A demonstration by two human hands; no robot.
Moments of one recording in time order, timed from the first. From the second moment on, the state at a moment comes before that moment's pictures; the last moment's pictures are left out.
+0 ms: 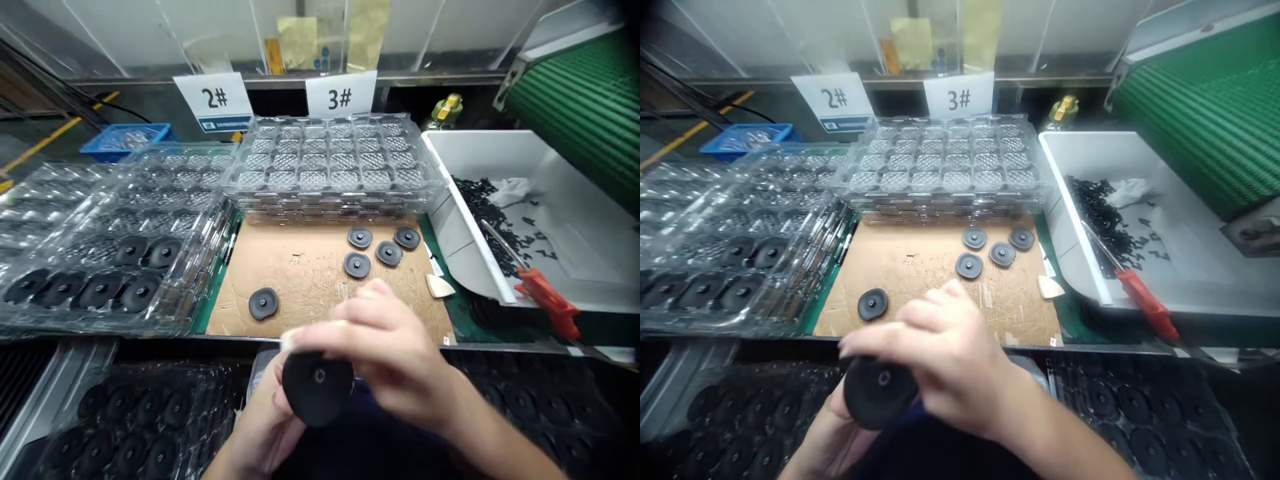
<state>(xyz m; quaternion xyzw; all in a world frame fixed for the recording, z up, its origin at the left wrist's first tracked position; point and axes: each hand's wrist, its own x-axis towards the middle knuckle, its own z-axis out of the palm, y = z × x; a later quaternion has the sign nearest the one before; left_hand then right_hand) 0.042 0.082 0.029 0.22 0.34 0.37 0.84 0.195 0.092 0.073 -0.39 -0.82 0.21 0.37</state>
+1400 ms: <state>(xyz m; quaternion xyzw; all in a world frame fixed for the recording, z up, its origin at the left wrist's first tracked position) -0.018 0.051 0.015 0.65 0.41 0.42 0.48 0.175 0.062 0.026 -0.42 -0.57 0.60 0.38</state>
